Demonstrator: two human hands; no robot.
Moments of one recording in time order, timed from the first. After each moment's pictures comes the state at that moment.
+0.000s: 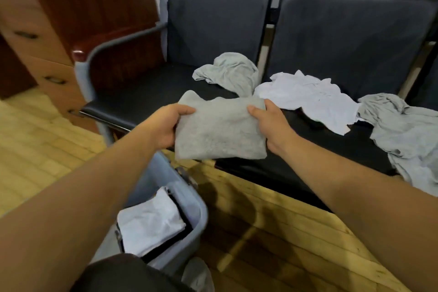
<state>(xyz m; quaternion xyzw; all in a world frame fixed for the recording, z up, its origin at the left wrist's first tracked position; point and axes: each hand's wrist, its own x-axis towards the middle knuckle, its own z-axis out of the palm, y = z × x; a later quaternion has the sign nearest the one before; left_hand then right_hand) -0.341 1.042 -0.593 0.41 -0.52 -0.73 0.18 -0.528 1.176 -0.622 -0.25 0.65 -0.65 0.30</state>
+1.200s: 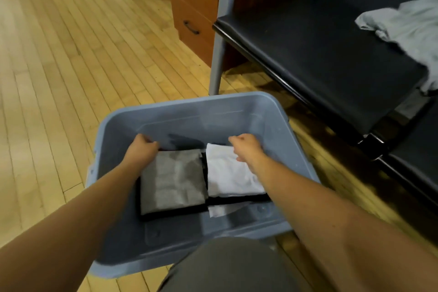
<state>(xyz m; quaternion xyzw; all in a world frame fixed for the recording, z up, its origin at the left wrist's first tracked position) 0.025 0.959 -0.861 0.75 -0.48 -0.42 0.18 -0.244 0.988 -0.852 -0.36 0.75 -0.28 0.48</state>
